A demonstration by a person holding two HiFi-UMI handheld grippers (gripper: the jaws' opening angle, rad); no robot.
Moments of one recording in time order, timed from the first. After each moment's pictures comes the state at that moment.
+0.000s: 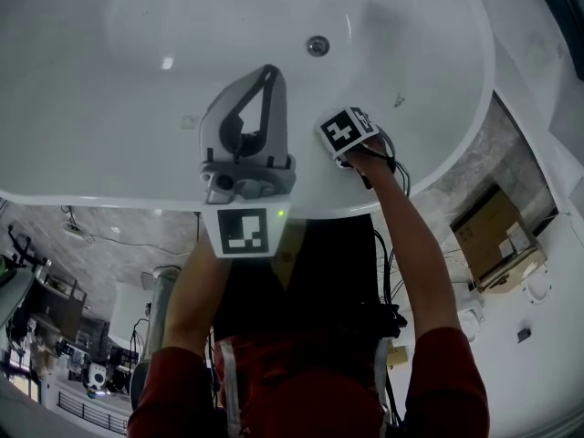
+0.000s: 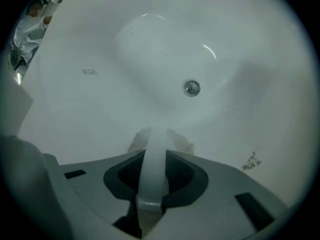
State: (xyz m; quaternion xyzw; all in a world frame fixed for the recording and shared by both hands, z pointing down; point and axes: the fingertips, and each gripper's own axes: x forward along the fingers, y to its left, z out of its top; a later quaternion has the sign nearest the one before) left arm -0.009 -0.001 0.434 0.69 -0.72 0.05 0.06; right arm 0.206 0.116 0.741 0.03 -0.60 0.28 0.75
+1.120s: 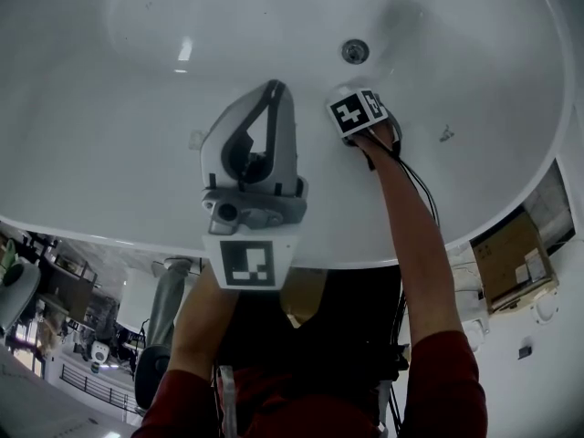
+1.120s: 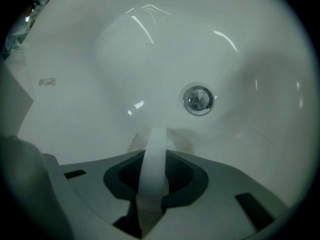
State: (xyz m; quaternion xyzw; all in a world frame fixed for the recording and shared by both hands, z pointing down) left arm -0.043 -0.005 0.539 0.67 -0.73 0.07 0.11; right arm 0.148 0.087 0.903 0.06 -0.63 0.27 0.73
